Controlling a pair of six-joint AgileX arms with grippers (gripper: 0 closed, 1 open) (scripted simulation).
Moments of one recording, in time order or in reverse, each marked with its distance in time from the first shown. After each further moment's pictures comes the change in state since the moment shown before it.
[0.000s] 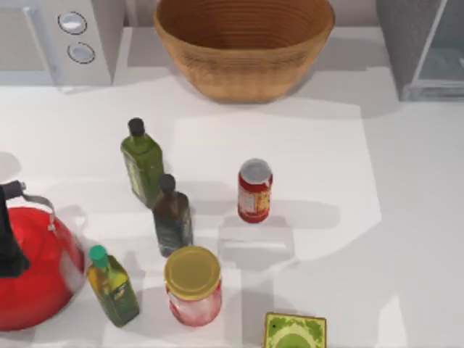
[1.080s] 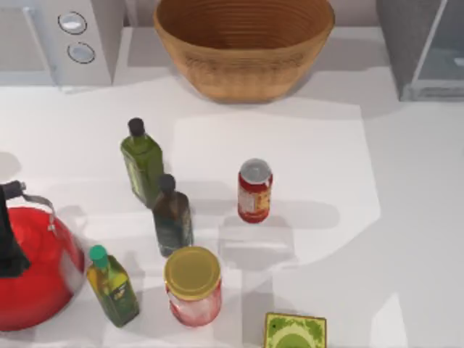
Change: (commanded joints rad) left arm 0.000 0.000 0.000 0.000 0.000 0.000; right arm -0.004 -0.035 0.006 -0.038 0.000 0.002
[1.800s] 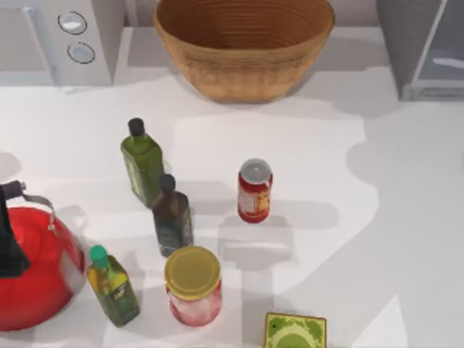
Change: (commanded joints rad) left arm 0.000 0.000 0.000 0.000 0.000 0.000; right arm -0.010 -0.137 -0.058 -0.071 -0.011 0.006
